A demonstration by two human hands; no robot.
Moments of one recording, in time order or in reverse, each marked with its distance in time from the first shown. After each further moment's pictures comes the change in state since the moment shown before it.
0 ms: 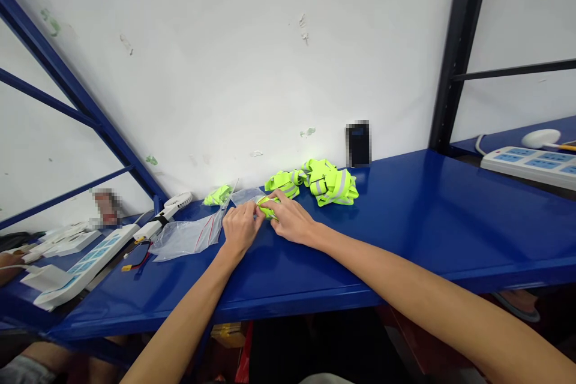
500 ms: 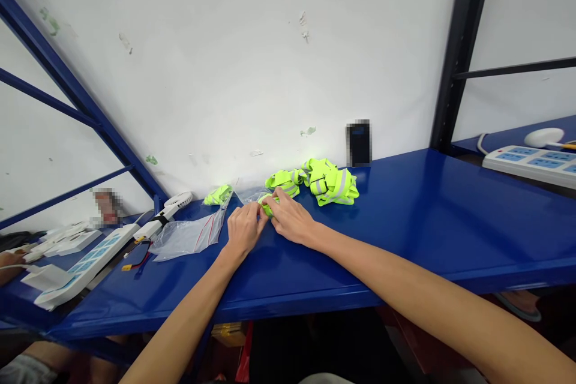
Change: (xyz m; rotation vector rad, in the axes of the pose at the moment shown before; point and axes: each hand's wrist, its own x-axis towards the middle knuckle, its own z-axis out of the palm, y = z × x) left_hand -0.002 0.007 -0.002 -0.119 -0.128 0.005; right_hand 0.002 -0.005 -0.001 -0.069 -0.008 0.003
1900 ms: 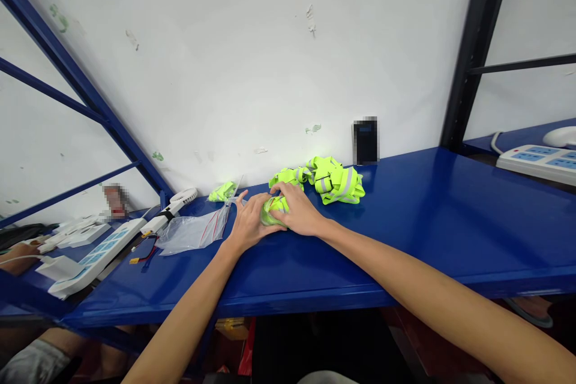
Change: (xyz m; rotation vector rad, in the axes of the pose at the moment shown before) left_hand 0.003 -0.013 -0.005 -0.360 -0.095 0.132; right_hand 0.003 0.003 -0.017 0.365 0.088 0.109
